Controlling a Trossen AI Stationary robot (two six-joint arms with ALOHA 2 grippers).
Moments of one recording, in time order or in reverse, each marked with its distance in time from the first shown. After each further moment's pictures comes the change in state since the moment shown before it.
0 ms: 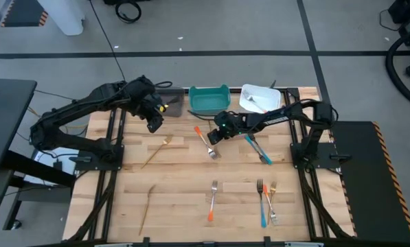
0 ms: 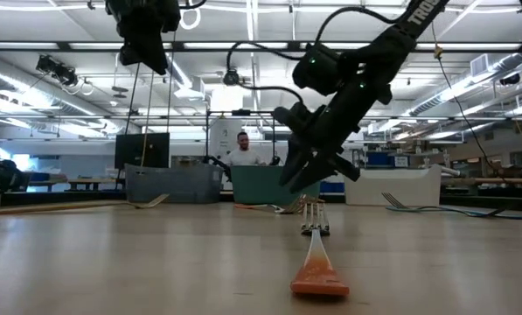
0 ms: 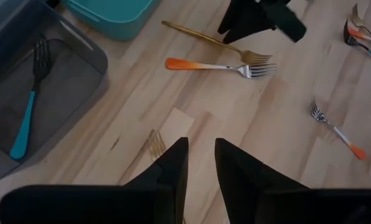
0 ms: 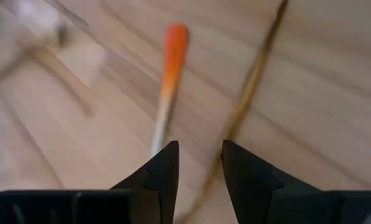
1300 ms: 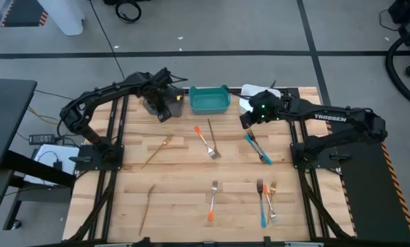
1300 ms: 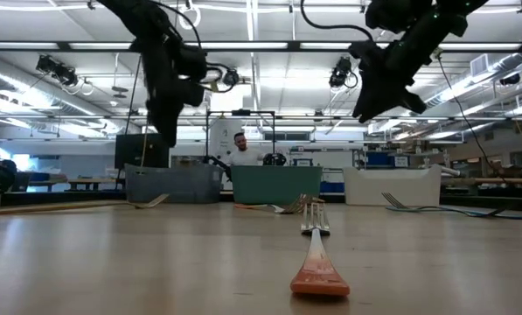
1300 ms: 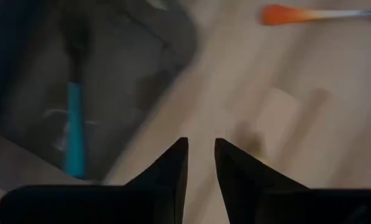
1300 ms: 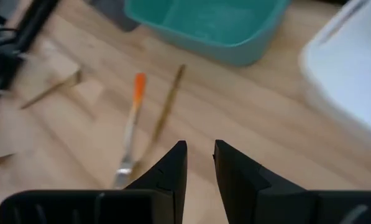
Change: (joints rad) left arm 0.230 0.396 0.002 0.051 0.010 0.361; right arm -0.136 -0.659 -0.118 -0.453 0.041 -0.099
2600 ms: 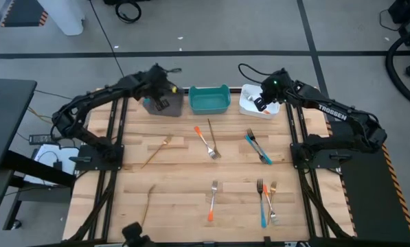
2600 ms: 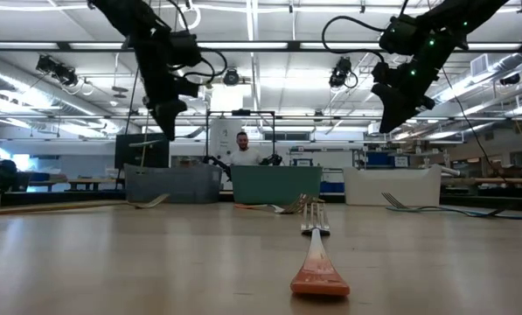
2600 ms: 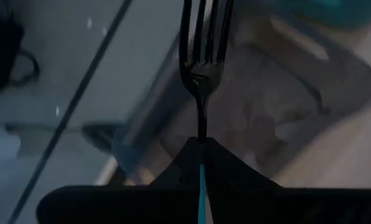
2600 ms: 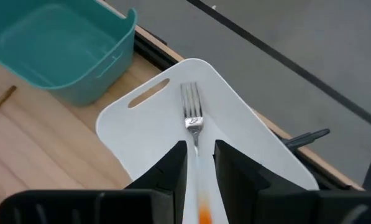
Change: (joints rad) left arm 0.049 -0.090 -0.103 0.318 -0.440 0.109; right arm -0.433 -0.026 0.000 -0.034 0.105 -0.672
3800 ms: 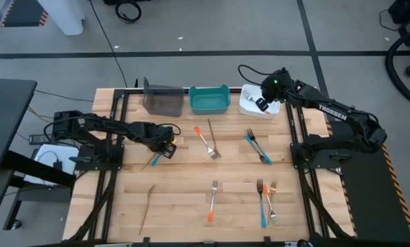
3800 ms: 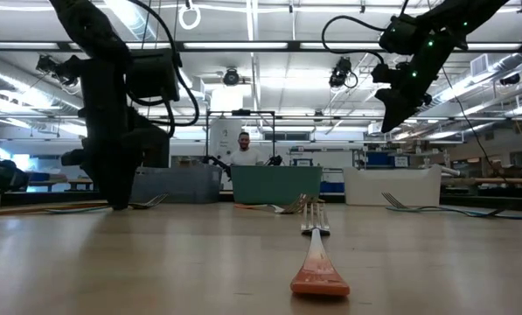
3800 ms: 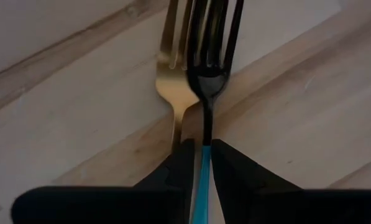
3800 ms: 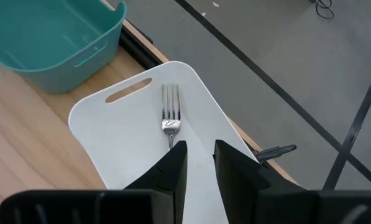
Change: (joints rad) left arm -0.569 -0.013 -0.502 0.171 0.238 -1.193; right arm -0.009 0.000 0.000 0.015 0.061 -0.168
